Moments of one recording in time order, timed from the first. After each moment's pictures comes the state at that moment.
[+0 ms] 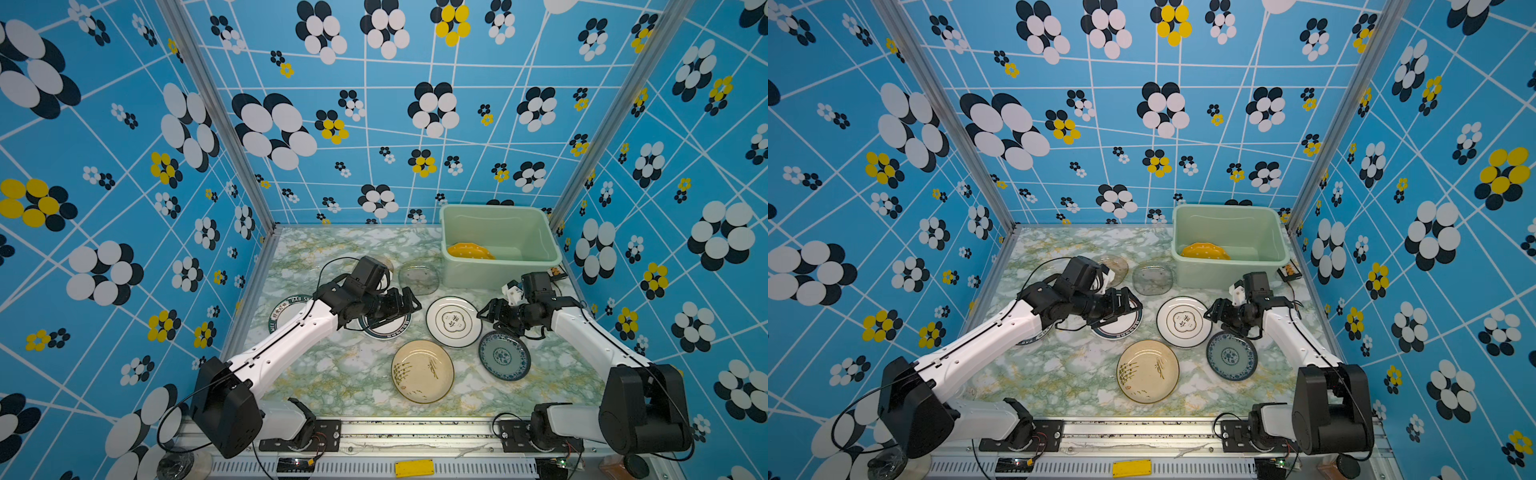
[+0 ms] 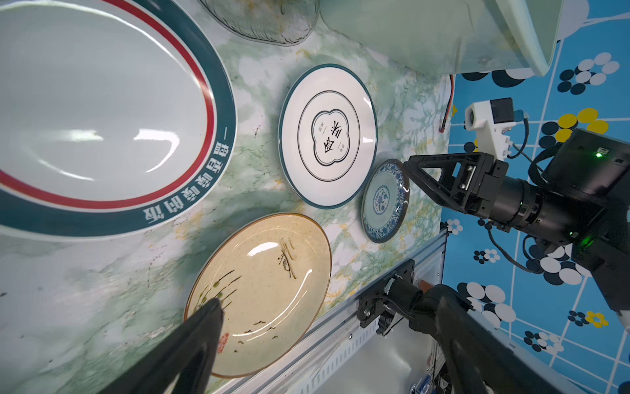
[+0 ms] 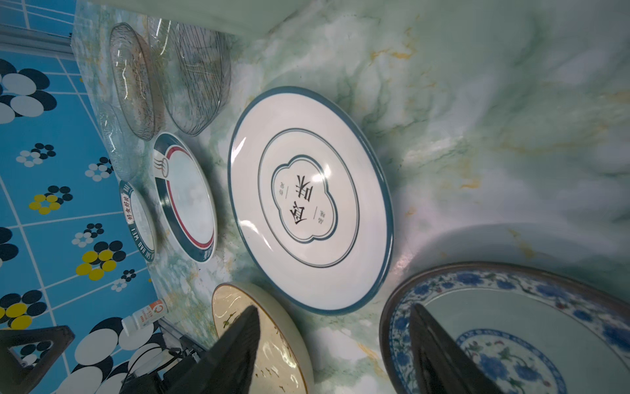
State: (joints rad) left arm -0.64 1.39 1.12 -0.60 0.42 -0.87; right arm 0.05 1.34 0.79 -0.62 -0.48 0.45
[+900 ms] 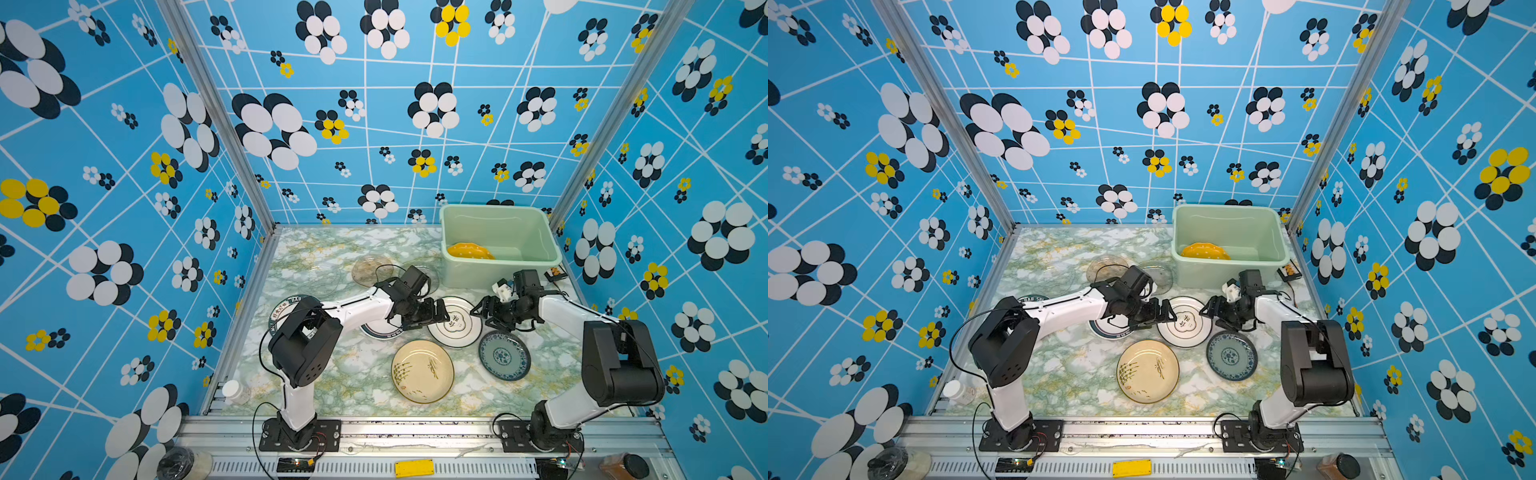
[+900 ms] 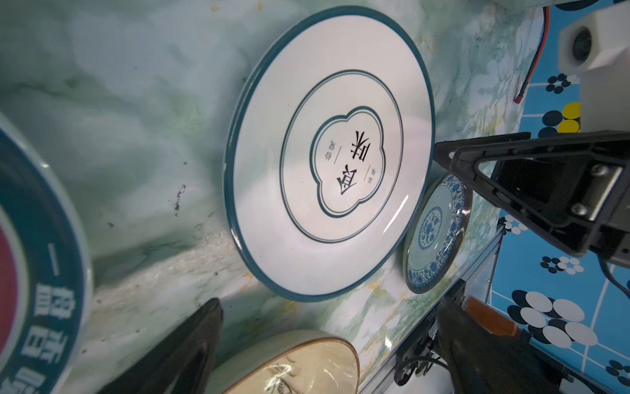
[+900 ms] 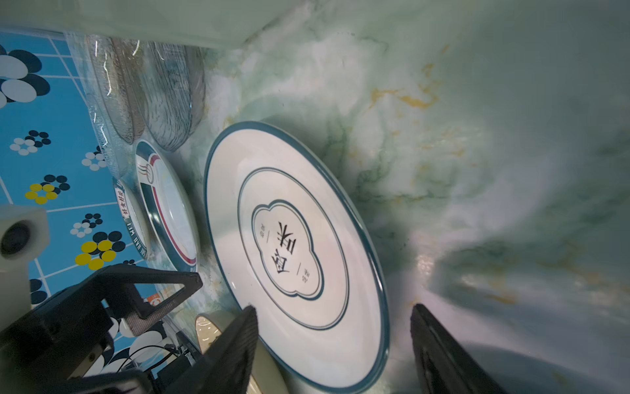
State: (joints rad) left arm -0.75 1.88 1.26 -0.38 0.43 -0.82; right arm 0.04 1.59 0.84 -0.47 -0.57 0.38
